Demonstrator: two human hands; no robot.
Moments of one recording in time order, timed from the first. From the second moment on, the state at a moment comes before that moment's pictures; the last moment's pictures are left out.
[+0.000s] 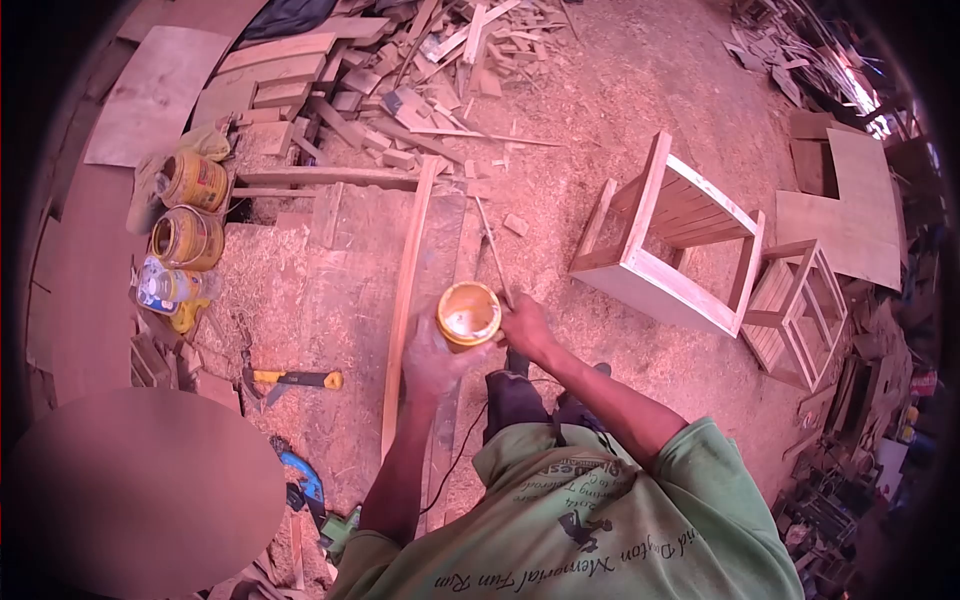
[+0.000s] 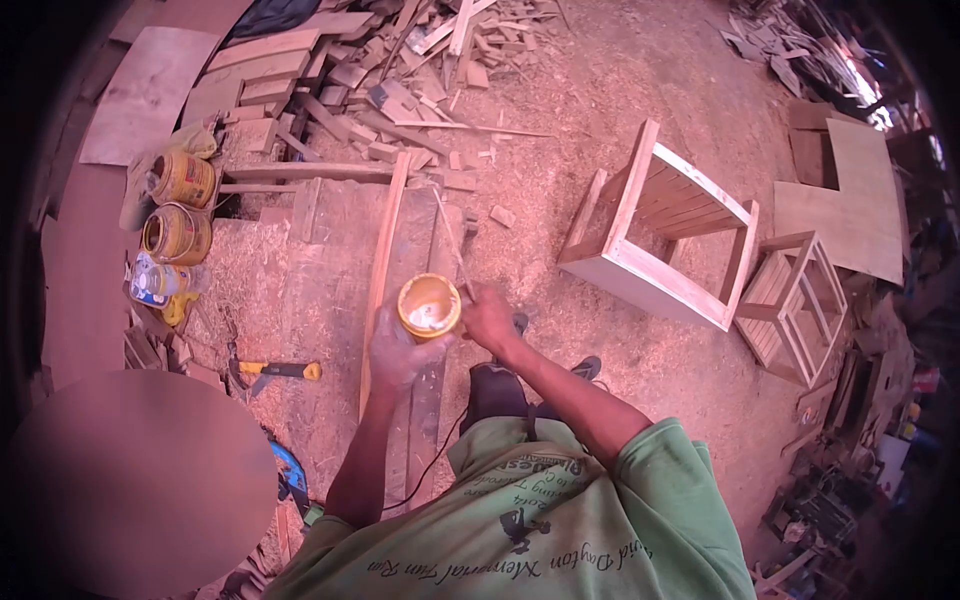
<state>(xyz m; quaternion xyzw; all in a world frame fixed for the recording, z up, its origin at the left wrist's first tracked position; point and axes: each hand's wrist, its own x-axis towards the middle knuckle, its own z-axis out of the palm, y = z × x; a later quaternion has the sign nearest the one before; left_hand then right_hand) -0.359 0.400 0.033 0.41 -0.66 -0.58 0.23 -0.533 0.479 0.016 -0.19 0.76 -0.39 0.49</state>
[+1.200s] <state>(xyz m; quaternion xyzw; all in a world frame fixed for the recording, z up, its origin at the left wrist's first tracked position) -0.272 0.284 -0.022 0.47 -0.79 -0.29 0.26 -0.456 0.334 0.068 -0.79 0.60 0.00 0.12</state>
